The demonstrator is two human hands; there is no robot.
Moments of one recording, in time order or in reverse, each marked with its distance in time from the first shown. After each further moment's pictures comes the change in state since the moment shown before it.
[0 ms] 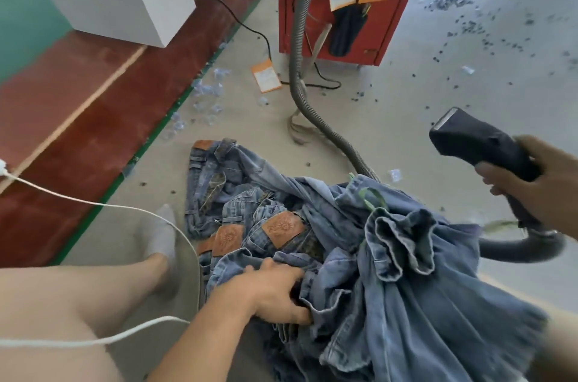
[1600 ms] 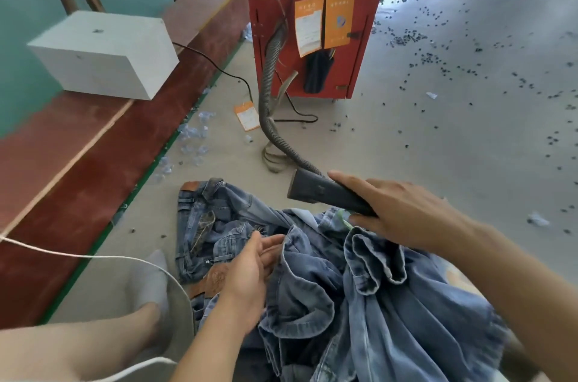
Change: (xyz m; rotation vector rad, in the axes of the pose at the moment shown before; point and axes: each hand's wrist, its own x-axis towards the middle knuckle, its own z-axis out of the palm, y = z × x) left_hand 0.001 0.016 -0.029 -1.624 0.604 0.087; right_hand -0.013 -0.143 0.075 -0.448 -0.293 -0.571
